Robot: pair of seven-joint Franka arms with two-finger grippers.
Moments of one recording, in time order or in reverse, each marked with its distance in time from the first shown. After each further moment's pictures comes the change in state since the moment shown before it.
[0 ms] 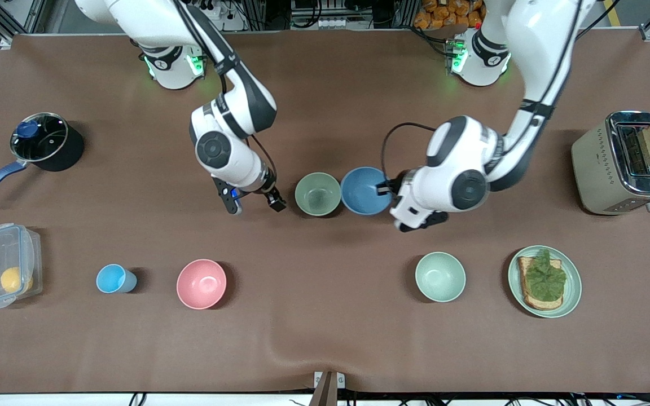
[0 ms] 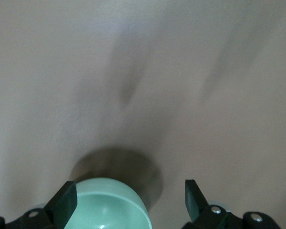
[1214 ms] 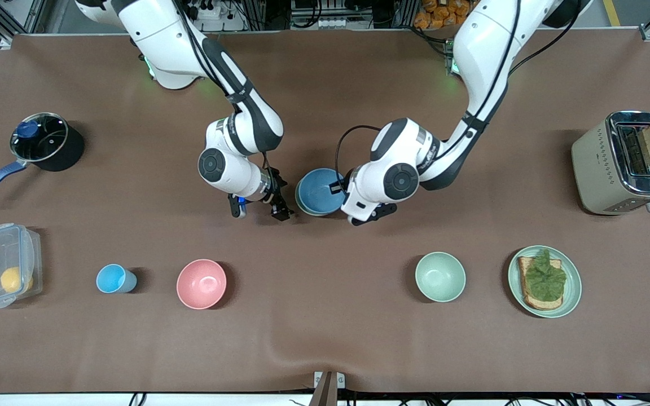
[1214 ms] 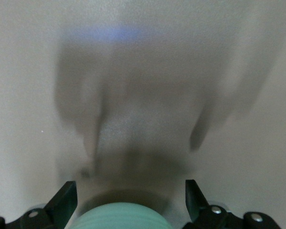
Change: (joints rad) left arm -0.155 0.138 0.000 0.068 -0.030 0.157 -0.157; right arm 0.031 0.112 0.012 -0.044 0.251 0.233 -0.020
